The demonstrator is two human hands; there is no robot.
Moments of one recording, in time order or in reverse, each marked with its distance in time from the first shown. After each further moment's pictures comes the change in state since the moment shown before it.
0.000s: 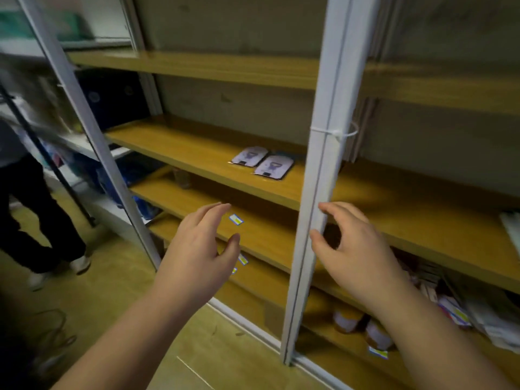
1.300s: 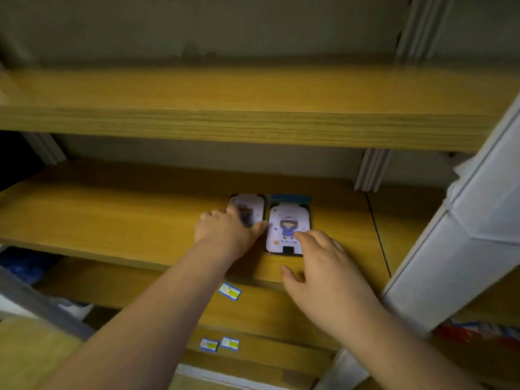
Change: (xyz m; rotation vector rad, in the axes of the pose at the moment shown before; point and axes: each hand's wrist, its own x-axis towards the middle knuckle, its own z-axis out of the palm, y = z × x) left_hand 0.361 -0.107 0.146 0.539 -0.582 0.034; right_hand 0.215 -0.037 0.148 -0.255 -0.074 0.342
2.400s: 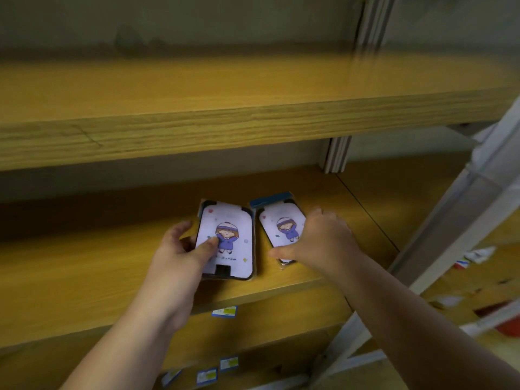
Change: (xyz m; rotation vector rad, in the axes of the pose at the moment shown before) left_hand -0.002 -0.100 0.006 -1.660 -0.234 0.108; right_hand 0.071 -0.025 0.038 -0.180 -0.042 0.666
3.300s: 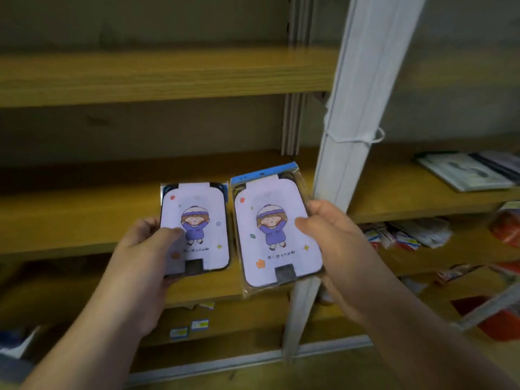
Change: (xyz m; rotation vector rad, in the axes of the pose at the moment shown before) left_hand -0.174 -0.002 0.081 -0.071 0.120 0.037; right_hand -0.147 0.148 -0.062 1.316 -0.241 -0.142
